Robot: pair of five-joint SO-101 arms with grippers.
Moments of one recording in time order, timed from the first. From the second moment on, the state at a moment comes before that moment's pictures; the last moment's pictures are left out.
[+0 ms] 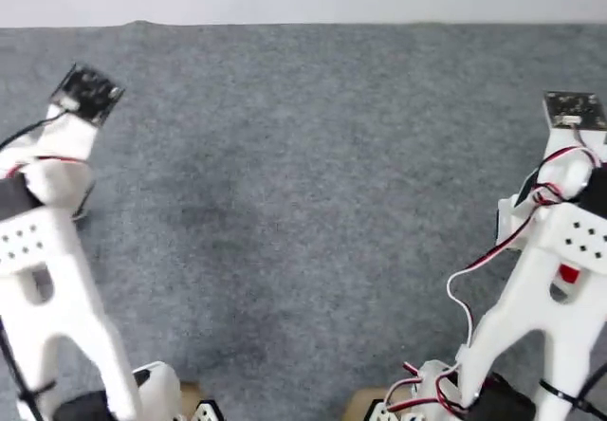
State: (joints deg) left arm -23.5 -25.5 13.3 77.1 -39.1; right arm 24.7 -22.2 4.7 100.5 20.3
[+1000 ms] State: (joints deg) left arm -43.2 8.6 -0.7 81.9 -52.8; right arm 24.4 -27.7 15.2 100.5 21.7
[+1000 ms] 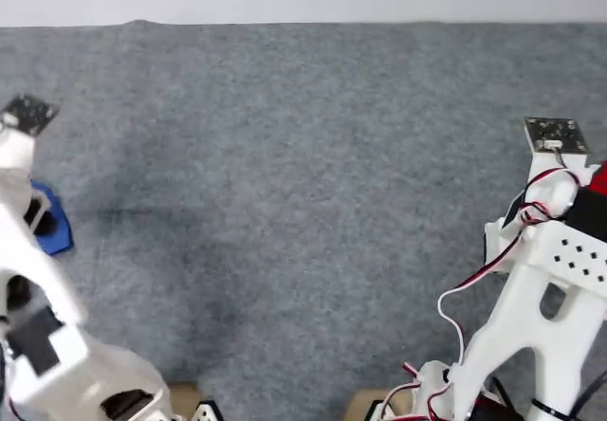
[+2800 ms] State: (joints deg) left arm -41.6 31.5 -36.3 98.7 -54.5; right arm 24.4 -27.7 15.2 100.5 21.7
